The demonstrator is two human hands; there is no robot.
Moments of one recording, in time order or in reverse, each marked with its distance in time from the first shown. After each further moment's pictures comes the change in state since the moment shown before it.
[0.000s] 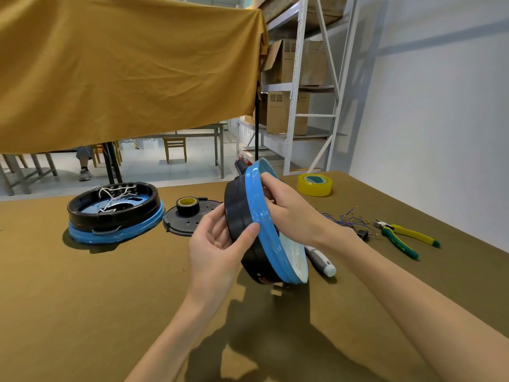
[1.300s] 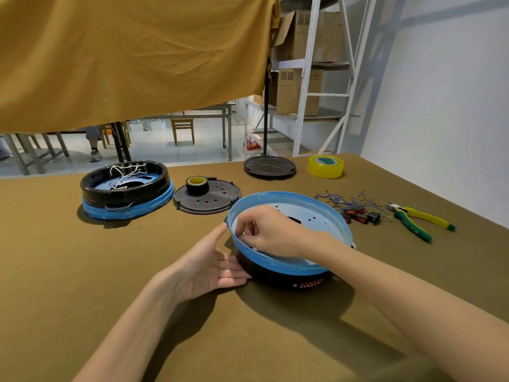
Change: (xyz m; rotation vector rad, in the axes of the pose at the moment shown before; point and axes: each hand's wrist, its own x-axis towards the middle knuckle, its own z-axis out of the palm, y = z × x) left_hand 0.021 -0.042 -0.063 -0.033 -0.220 -1.160; right_hand -0.009 0.038 0.062 -0.345 -0.306 0.098
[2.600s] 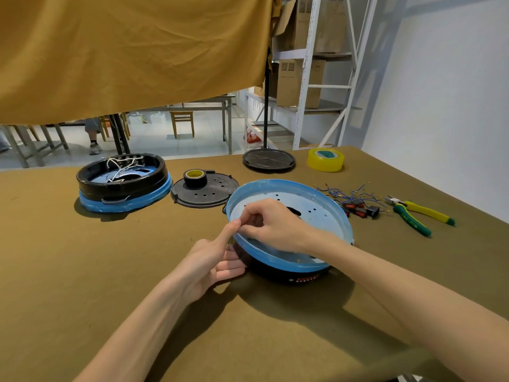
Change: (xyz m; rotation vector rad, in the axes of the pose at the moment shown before) left_hand -0.001 -0.013 0.021 0.043 0.205 0.211; right_hand -0.012 0.003 0.002 0.167 0.094 0.039
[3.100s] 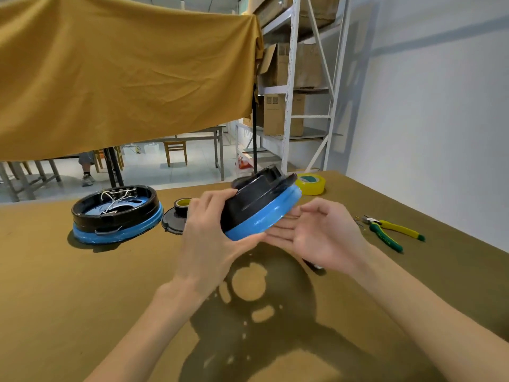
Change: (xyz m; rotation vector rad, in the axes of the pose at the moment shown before) left_hand -0.055 0.047 0.038 0.855 0.446 1.308; right_hand -0.073 -0.018 -0.085 1.559 -0.078 0.270
